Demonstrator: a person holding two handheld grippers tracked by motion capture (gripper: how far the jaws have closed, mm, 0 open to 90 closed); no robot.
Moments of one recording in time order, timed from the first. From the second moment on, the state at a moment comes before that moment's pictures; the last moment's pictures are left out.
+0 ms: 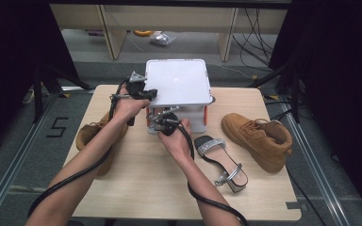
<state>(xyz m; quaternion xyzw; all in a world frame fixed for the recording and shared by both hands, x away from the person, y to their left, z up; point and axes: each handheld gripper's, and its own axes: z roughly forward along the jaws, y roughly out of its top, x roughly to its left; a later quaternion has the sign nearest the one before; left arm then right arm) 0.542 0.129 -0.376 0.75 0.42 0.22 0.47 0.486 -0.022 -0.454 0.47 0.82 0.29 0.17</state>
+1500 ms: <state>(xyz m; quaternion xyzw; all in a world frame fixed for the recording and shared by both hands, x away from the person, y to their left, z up) 0.543 0.126 -0.374 0.75 0.42 0.22 0.46 0.405 -0.205 -0.421 0.53 0.81 0.23 0.12</state>
